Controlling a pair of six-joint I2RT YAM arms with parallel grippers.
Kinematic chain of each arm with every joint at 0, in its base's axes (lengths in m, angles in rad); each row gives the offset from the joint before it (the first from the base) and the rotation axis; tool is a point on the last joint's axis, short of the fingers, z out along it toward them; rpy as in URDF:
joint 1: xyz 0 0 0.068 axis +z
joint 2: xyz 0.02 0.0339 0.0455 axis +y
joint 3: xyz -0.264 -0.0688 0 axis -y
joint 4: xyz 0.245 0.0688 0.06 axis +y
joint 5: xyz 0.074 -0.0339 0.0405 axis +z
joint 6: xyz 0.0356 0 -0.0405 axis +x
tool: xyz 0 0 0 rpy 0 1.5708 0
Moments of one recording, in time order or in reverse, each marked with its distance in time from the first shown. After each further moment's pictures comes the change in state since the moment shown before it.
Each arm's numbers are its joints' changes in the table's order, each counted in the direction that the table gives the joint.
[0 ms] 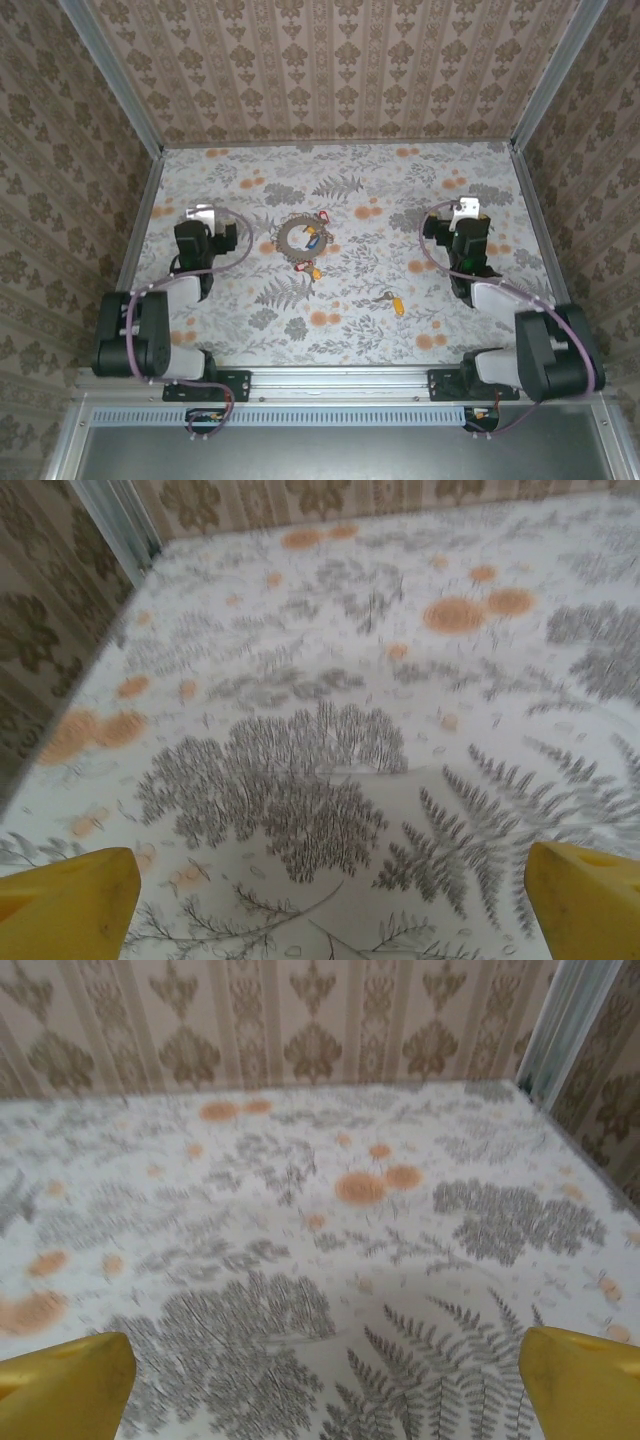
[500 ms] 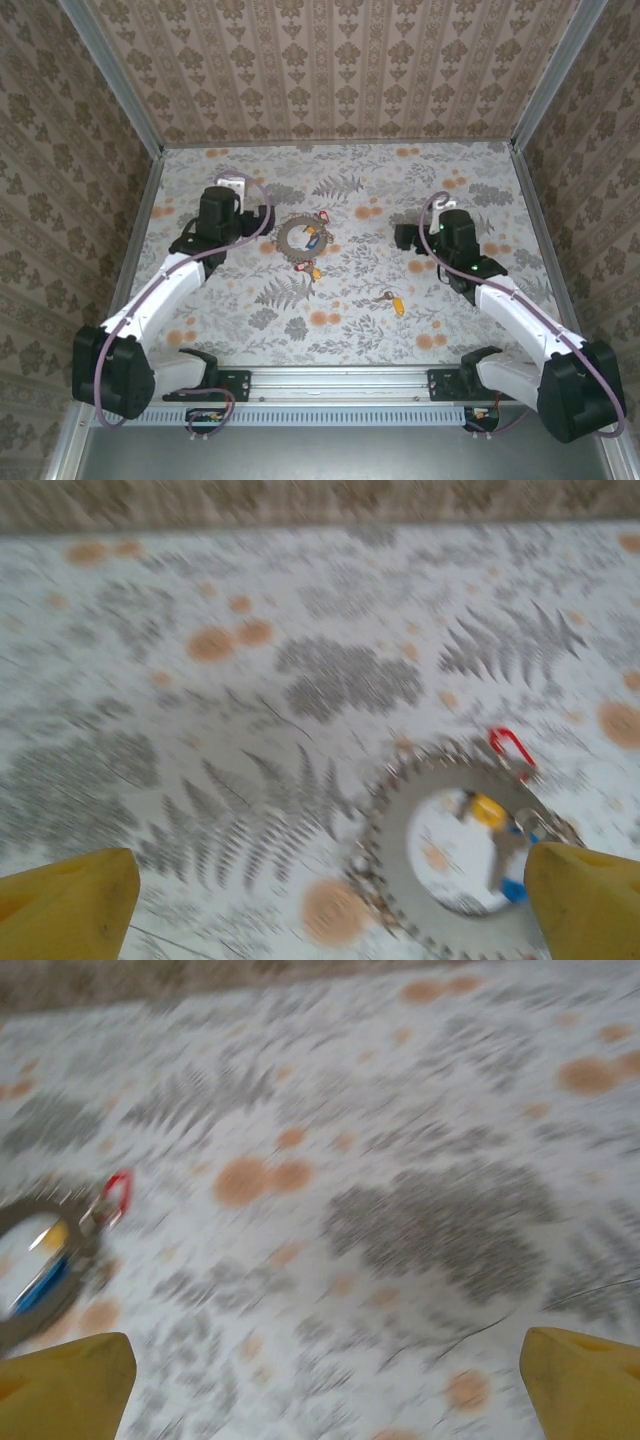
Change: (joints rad) left arm -0.294 -0.128 0.399 0.738 -0.087 -0.274; right arm 0.196 -0.155 0.169 0.584 0.230 0.179
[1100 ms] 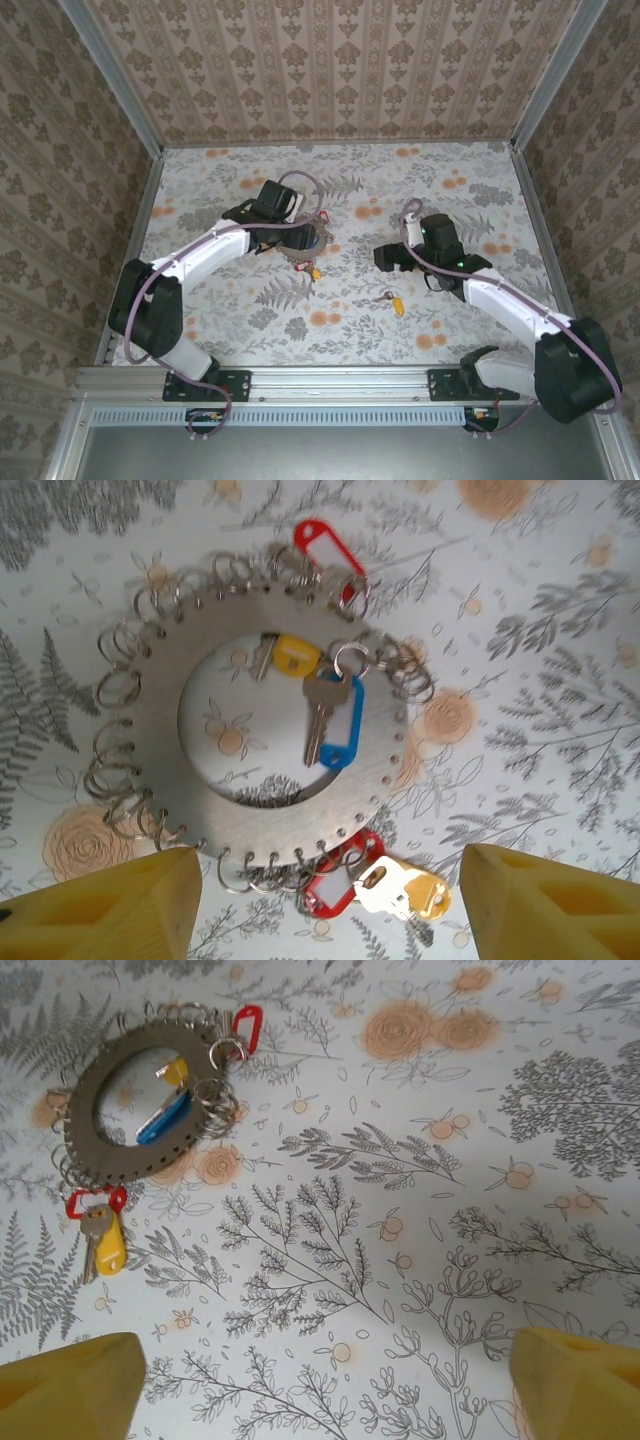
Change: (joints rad) left arm -0.199 0.356 0.252 0.254 -0.124 -0.023; right arm 0.056 0.129 0.030 0.063 0.229 -0.048
